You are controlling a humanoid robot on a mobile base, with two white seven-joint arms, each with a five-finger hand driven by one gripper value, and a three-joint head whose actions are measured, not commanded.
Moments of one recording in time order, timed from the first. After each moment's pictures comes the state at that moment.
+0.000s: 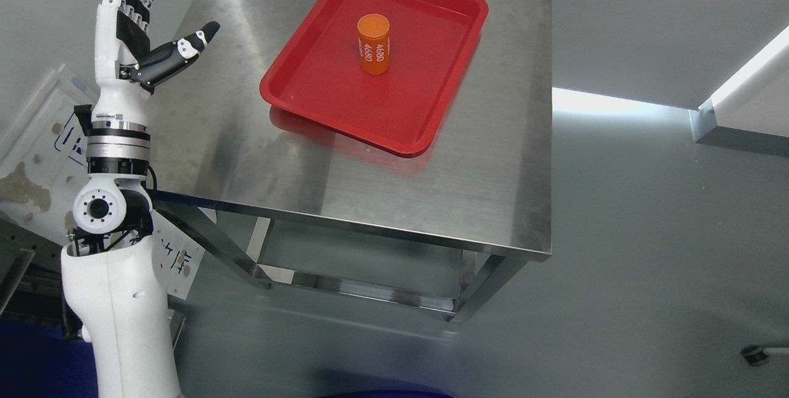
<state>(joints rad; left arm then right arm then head) -0.32 0.00 0.28 -1.62 -0.01 -0.16 -0.24 0.00 0.00 0.00 0.00 0.00 0.04 0.03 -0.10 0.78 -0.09</state>
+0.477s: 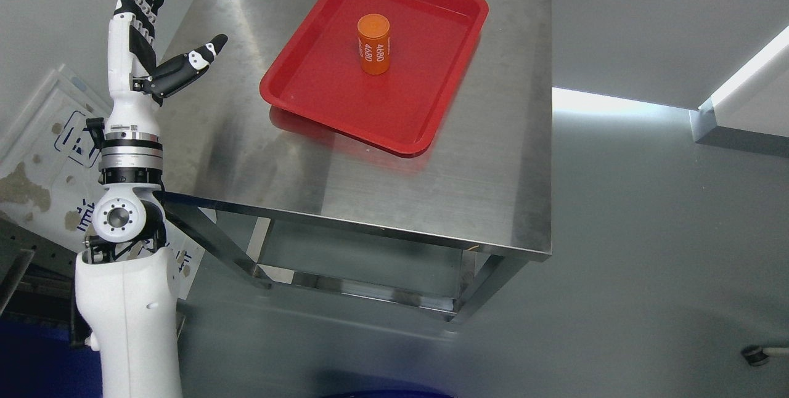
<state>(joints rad) -0.29 0.00 0.22 -1.64 -0.08 -0.15 -0.11 0.00 0.00 0.00 0.00 0.00 0.04 0.03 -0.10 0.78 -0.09</state>
